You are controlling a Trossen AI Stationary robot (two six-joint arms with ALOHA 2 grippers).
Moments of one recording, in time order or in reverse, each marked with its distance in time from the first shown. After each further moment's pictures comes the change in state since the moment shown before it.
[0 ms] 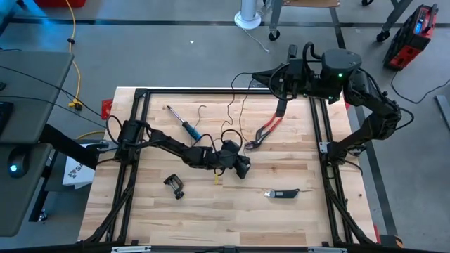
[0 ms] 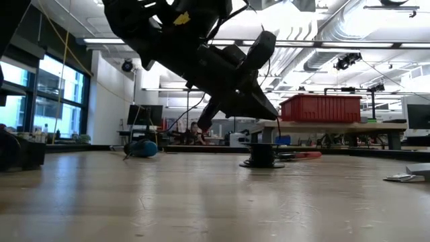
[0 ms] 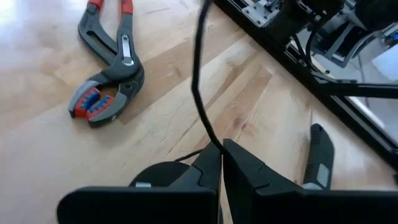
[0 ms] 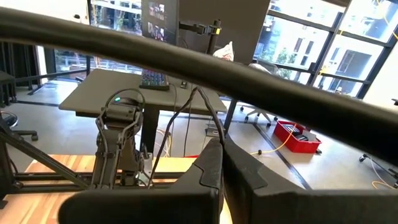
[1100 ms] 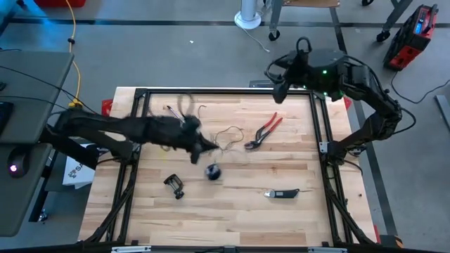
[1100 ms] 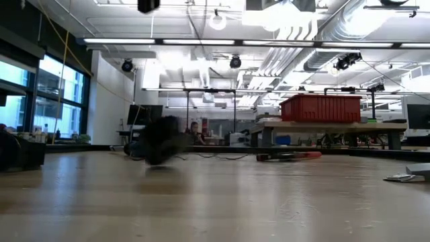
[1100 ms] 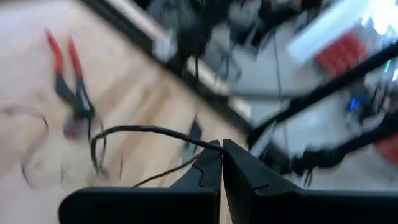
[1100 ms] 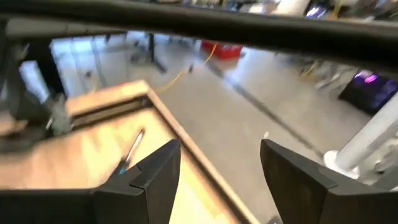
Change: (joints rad) left arm 0.015 -0.806 0.000 -0.643 0.240 0.031; right arm -0.110 -0.009 0.000 -0.376 0.278 0.240
